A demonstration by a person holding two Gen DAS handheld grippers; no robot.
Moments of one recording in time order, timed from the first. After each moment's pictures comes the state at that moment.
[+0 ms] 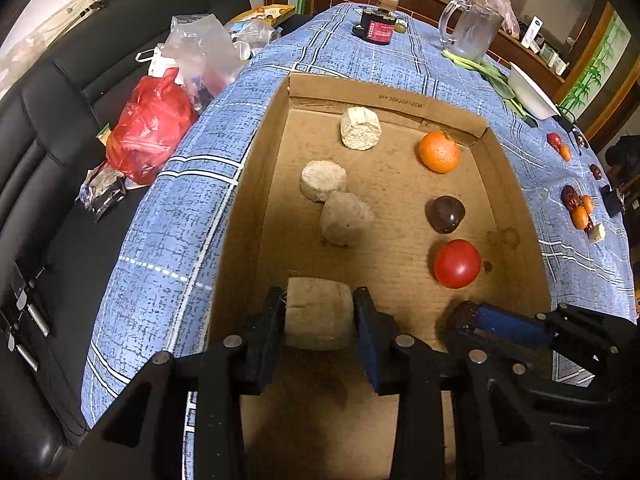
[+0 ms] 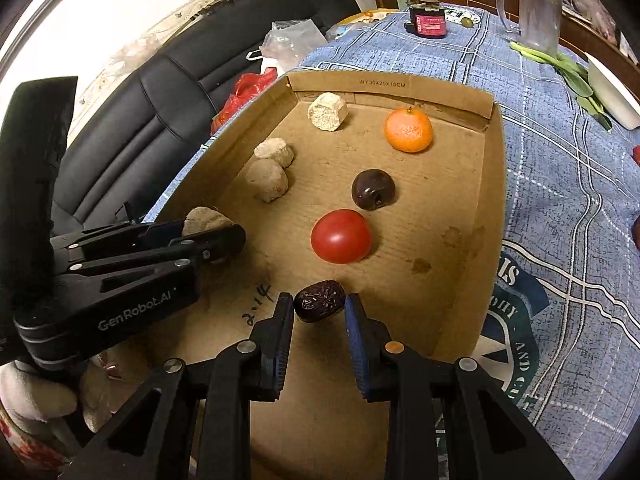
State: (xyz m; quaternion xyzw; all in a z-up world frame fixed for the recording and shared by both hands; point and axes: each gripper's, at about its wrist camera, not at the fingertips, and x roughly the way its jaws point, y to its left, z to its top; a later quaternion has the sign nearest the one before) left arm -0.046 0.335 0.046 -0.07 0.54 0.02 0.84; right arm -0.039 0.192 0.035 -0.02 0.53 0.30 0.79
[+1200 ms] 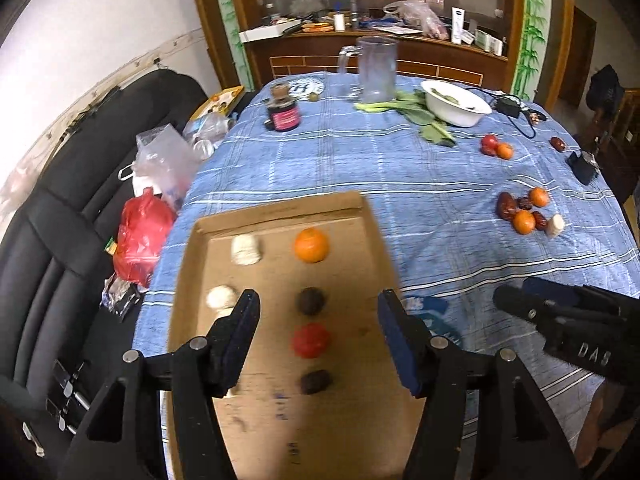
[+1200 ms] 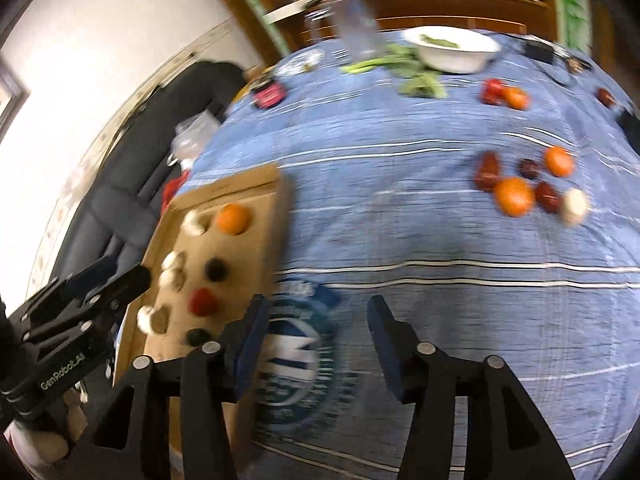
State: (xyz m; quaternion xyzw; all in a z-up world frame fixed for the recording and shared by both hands) left arm -0.037 0.202 0.129 0.07 0.45 0.00 0.89; right arm -0.032 0.010 0.078 0.15 0.49 0.15 0.84
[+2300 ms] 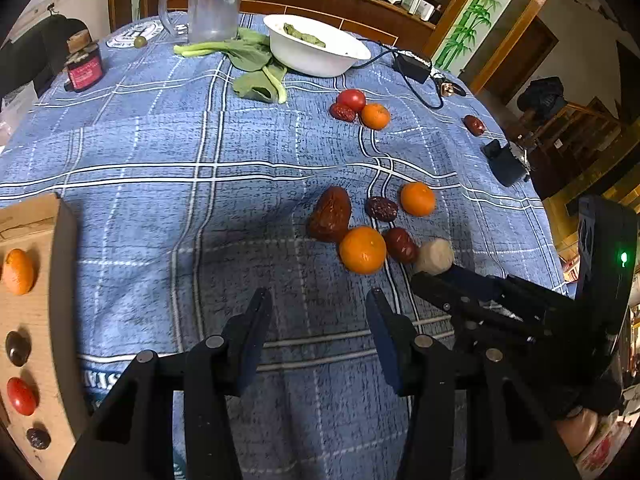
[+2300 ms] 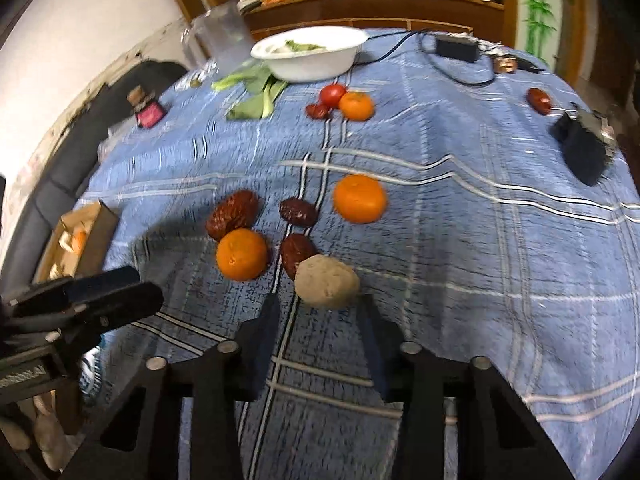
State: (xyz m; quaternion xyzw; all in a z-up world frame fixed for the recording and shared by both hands) left arm 0.056 0.029 0.049 -0.05 0.53 -0.16 0.83; right arm 0.033 -0.138 0.027 0.07 0.51 0.11 0.85
